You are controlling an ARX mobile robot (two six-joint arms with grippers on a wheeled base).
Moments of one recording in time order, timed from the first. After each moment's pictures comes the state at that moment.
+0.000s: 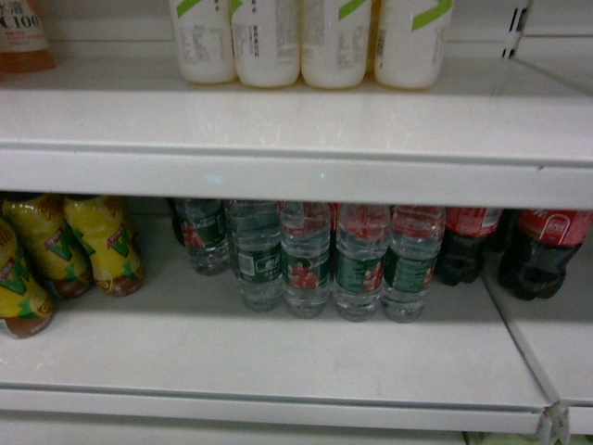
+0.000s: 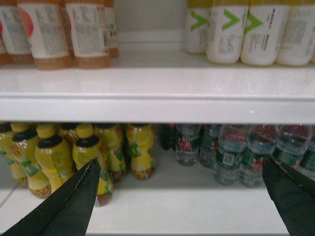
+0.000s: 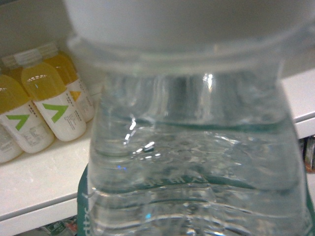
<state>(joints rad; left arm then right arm) 0.00 0.01 0.01 0.00 0.00 0.00 0.14 0.32 0.38 -0.07 0.32 0.28</state>
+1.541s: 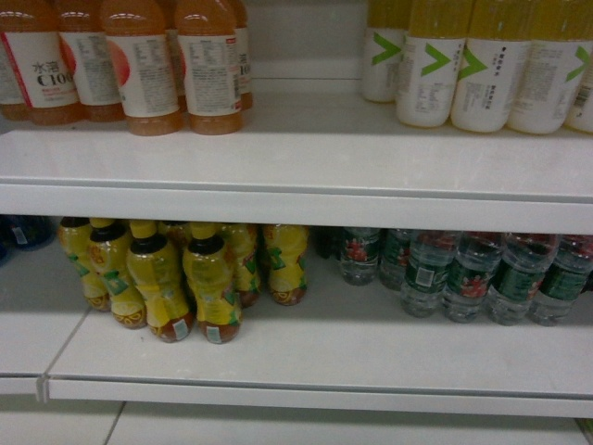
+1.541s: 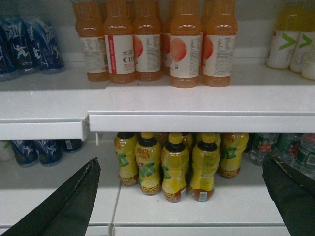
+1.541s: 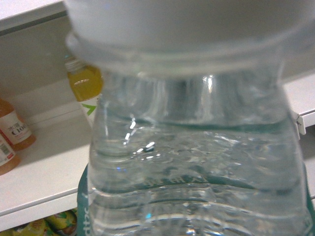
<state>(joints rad) 0.00 0.01 0.01 0.00 0.00 0.00 0.14 0.32 0.38 -0.07 0.32 0.28</state>
